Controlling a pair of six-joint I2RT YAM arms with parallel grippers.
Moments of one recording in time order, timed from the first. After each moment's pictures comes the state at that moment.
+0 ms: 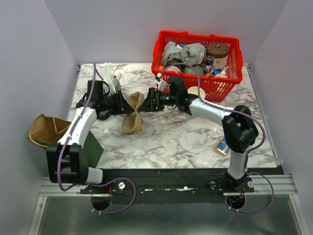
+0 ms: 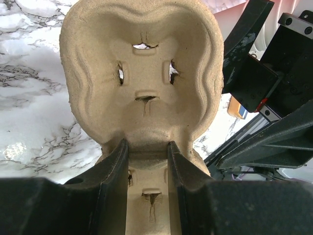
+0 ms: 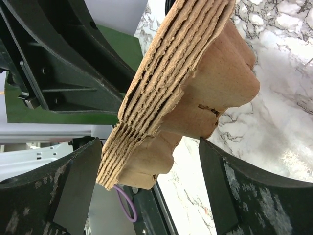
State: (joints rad) left arm -0.04 1.37 1.04 -0.49 0.73 -0.39; right arm 0.67 1.91 1.36 0.12 -0.71 0.71
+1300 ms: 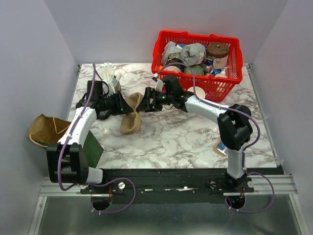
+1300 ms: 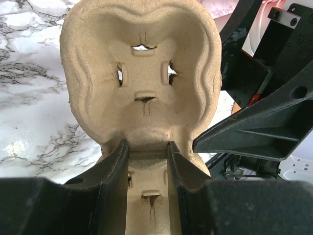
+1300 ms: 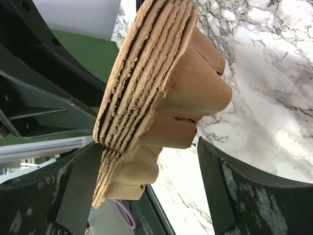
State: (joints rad) left arm -0.03 1.37 1.04 -0.50 0.71 -0.39; right arm 0.68 1.98 1.48 -0.04 -0.62 0.69
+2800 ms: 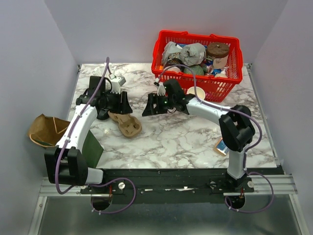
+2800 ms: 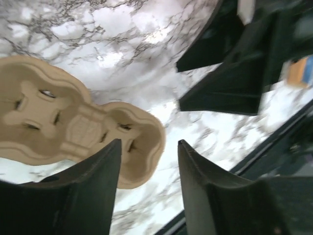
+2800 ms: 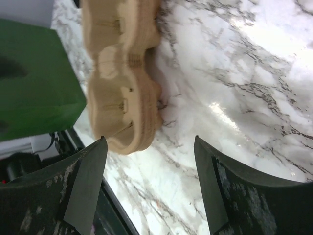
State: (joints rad) left arm -0.08 1.36 1.15 -0.66 0.61 -0.01; right arm 0.68 1.97 1.41 -0.12 -0.49 0.53
